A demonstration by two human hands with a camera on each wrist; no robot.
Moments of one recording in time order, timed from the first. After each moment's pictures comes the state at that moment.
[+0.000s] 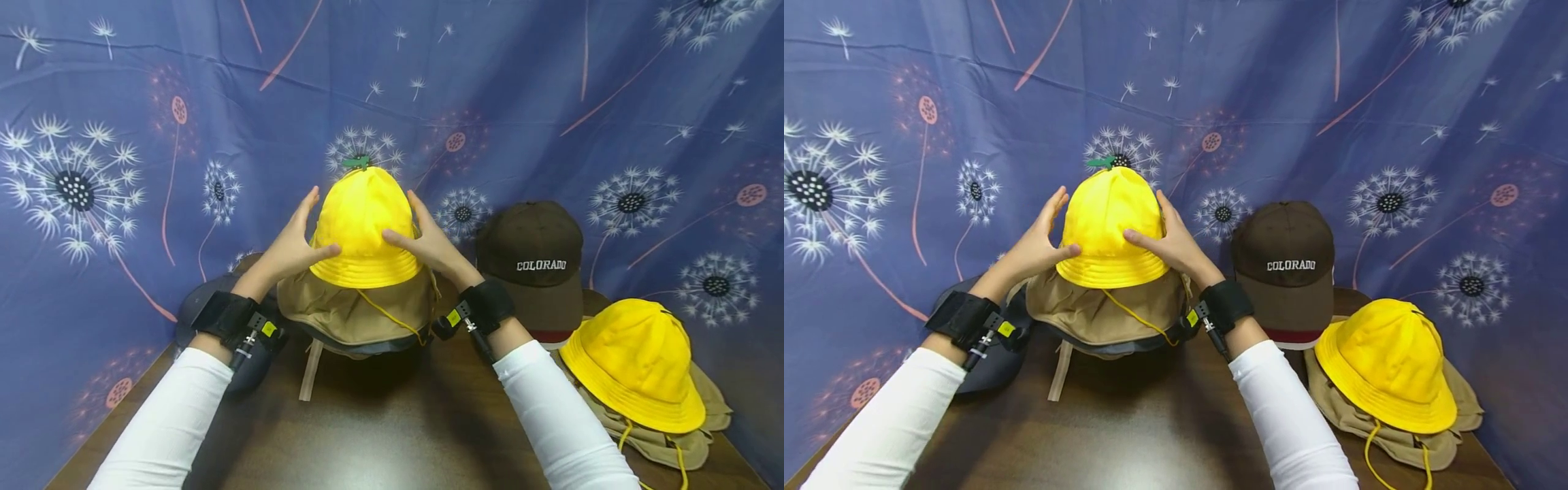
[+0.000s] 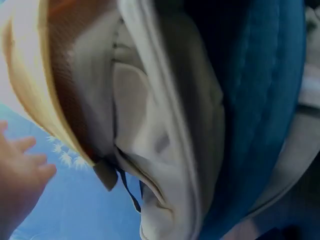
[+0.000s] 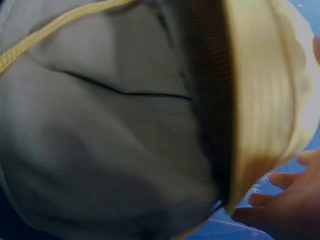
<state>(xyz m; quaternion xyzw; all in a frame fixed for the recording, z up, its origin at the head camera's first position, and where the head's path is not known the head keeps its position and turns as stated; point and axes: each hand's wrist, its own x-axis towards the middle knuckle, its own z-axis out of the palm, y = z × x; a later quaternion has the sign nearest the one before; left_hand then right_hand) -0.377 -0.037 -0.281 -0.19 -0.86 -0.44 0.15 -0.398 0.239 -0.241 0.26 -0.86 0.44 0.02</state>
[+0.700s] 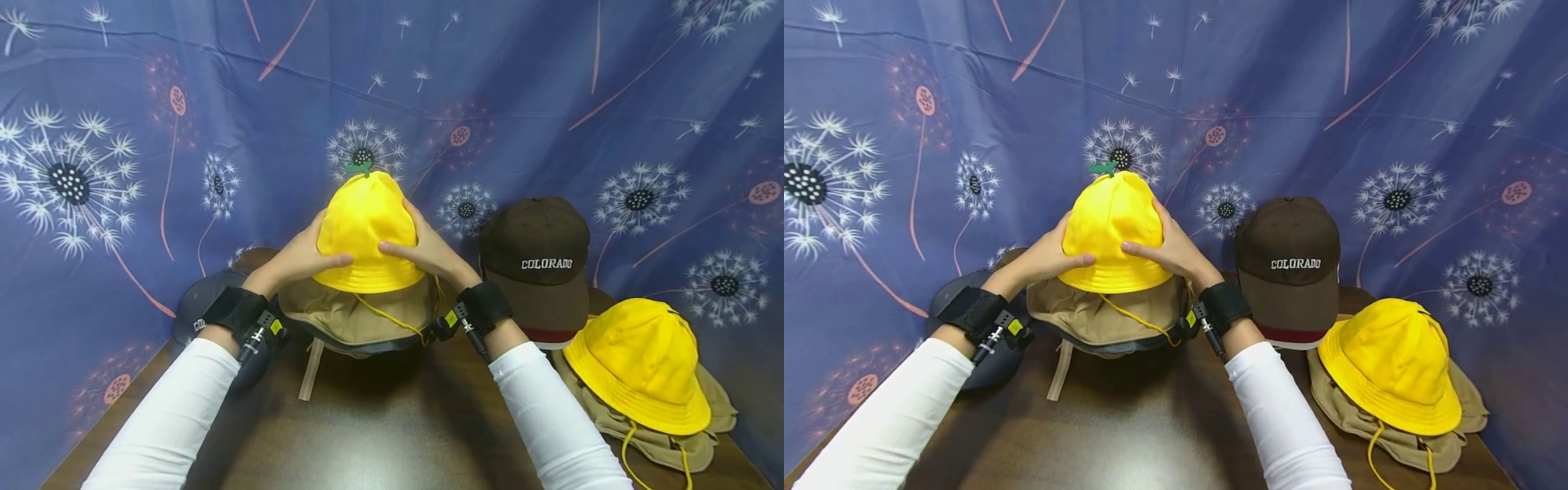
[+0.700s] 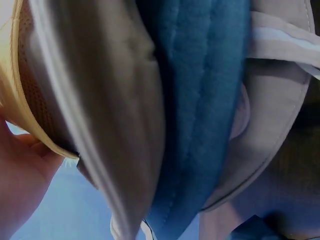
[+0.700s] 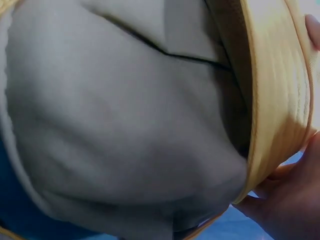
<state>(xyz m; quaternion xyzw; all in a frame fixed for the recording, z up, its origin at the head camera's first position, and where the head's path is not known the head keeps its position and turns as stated) -0.397 -0.030 -0.299 -0.21 -0.86 -0.45 0.08 -0.416 0.236 -0.260 0.29 -0.86 0.42 0.01</state>
